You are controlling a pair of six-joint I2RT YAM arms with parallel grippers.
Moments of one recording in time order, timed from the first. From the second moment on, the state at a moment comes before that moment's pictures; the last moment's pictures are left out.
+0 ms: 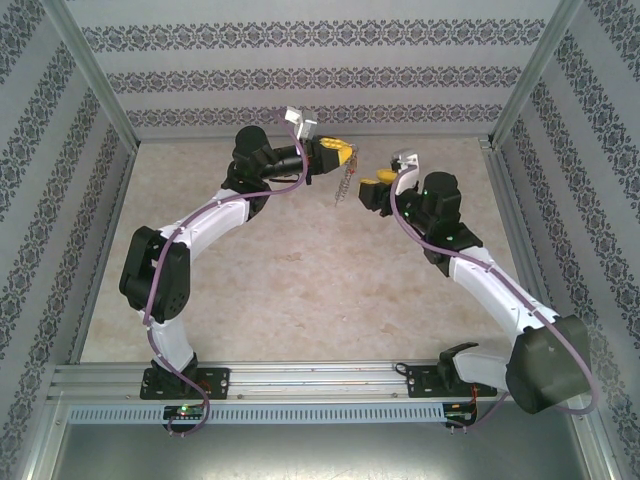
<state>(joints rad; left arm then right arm) -0.43 1.83 1.43 0.67 0.94 -0.46 0.32 1.22 0.85 0.20 -0.36 0.18</state>
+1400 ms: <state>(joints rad) -0.43 1.82 1.43 0.44 0.84 -0.32 0.27 1.27 0.94 0.21 -0.38 0.14</state>
